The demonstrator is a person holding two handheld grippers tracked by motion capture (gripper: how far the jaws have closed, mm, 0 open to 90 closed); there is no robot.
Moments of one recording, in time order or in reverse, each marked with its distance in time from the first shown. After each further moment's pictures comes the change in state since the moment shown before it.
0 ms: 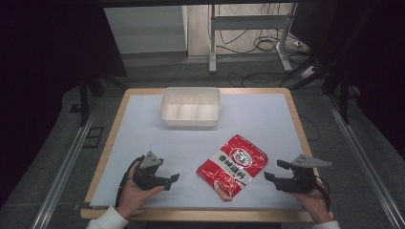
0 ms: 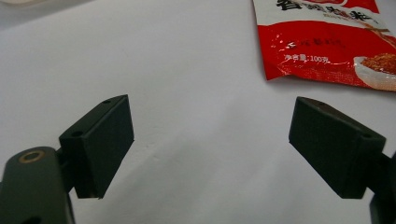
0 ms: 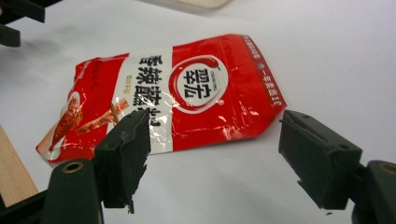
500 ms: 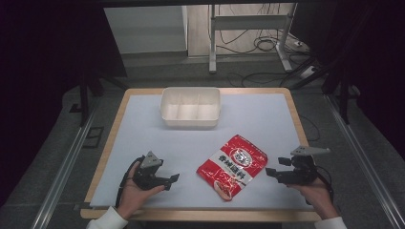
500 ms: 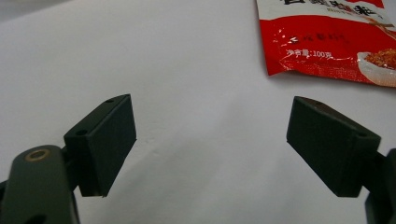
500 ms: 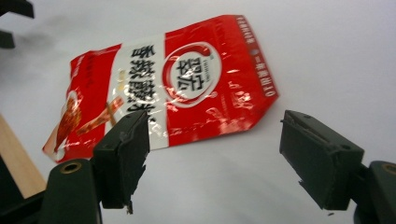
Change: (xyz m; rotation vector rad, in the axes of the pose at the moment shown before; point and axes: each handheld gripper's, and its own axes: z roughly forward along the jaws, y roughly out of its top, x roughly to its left) left arm -0.001 0.000 0.001 0.023 0.009 0.011; right arm -0.013 0.026 0.001 0.138 0.018 0.078
